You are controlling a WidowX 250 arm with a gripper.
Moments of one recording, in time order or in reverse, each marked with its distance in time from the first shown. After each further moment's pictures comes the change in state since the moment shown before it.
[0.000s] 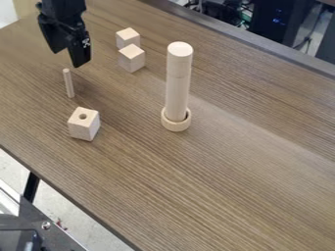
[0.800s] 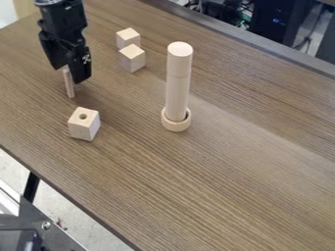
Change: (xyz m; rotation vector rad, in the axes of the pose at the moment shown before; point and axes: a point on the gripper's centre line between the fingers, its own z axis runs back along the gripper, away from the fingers) arm -0.015 -0.014 -0.013 -0.042 0.029 -0.015
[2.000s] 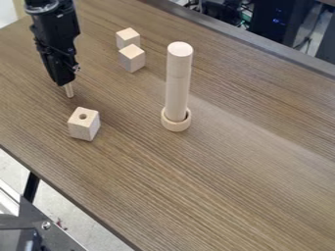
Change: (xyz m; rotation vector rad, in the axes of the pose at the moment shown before) arm -0.015 -0.002 -0.004 0.036 0.026 -0.056
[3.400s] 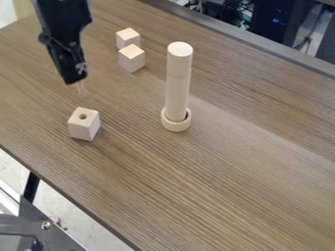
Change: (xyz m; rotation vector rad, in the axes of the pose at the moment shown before) arm -0.014 -0.077 0.057 -0.009 -0.071 -0.177
